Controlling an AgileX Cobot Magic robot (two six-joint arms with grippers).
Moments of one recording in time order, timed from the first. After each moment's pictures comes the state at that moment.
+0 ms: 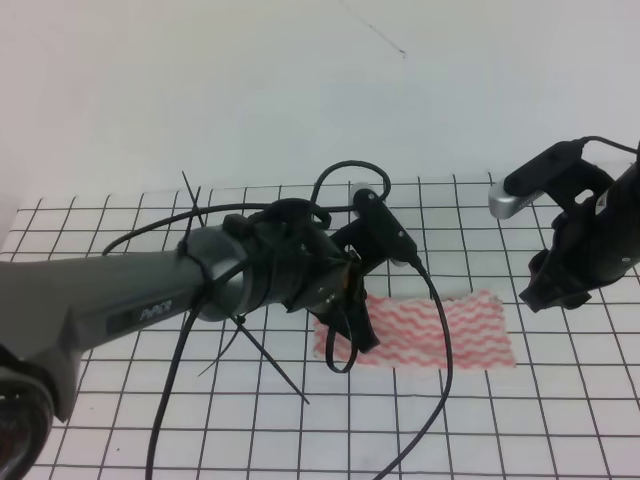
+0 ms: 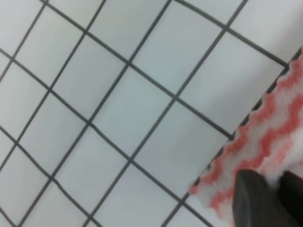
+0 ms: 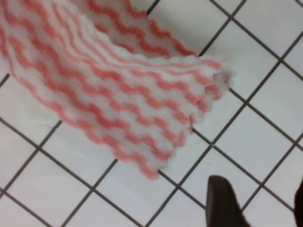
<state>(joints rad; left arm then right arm) -0.68 1.99 -1.38 0.38 0.45 -0.01 0.30 1.73 -1.20 0.06 0.70 -0.40</state>
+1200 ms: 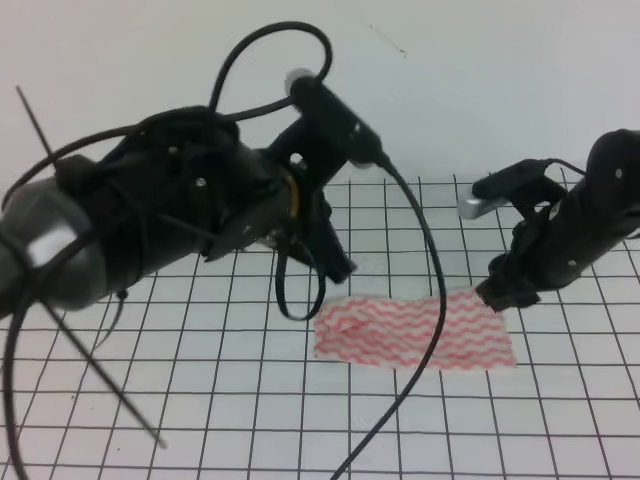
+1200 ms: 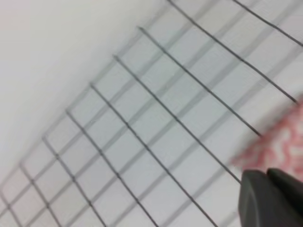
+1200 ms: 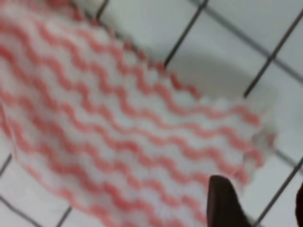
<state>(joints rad) -0.68 1.66 -1.32 0.47 0.56 -0.17 0.30 1.90 -1.29 0.19 0.65 -0.43</state>
